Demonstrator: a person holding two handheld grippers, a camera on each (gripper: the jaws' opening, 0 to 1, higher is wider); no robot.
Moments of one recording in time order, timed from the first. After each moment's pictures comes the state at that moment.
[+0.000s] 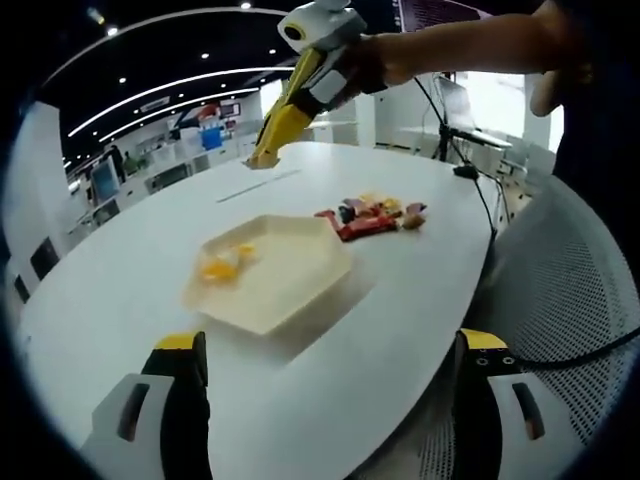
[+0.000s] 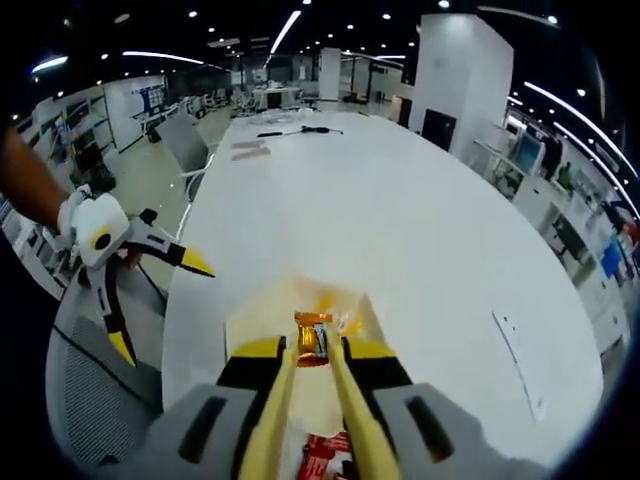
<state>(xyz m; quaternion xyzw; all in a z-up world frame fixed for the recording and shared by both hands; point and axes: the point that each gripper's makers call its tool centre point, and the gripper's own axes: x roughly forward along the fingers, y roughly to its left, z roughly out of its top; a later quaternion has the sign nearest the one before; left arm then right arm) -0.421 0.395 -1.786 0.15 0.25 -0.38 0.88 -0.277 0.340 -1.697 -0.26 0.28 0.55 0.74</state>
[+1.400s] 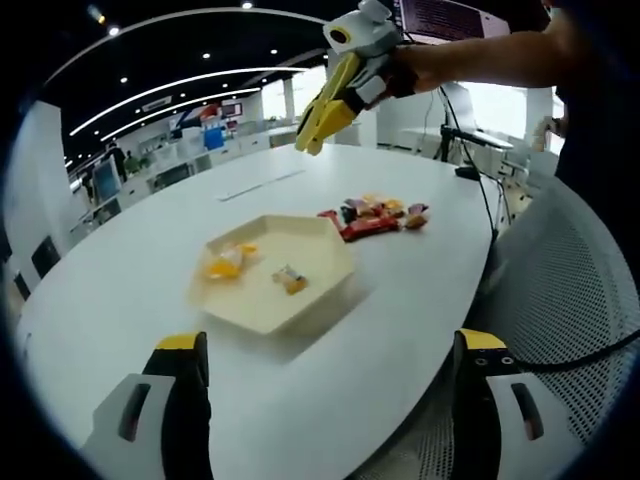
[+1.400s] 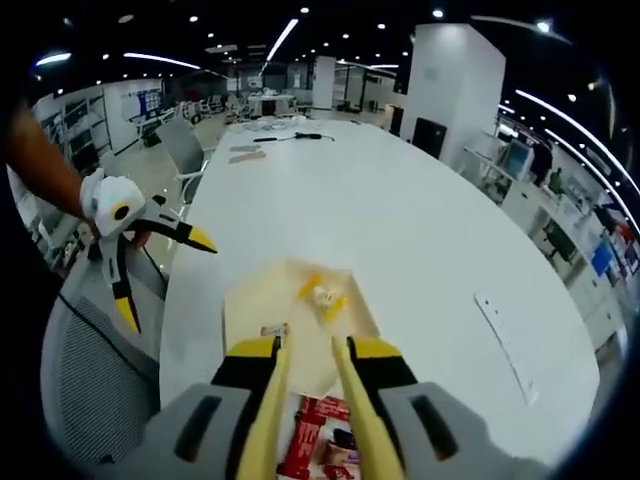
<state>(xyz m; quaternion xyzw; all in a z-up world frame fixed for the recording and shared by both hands) -0.419 0.398 -1.784 0.14 0.24 -0.38 0.88 -0.293 0.272 -1.694 -0.25 0.26 0.54 0.76</state>
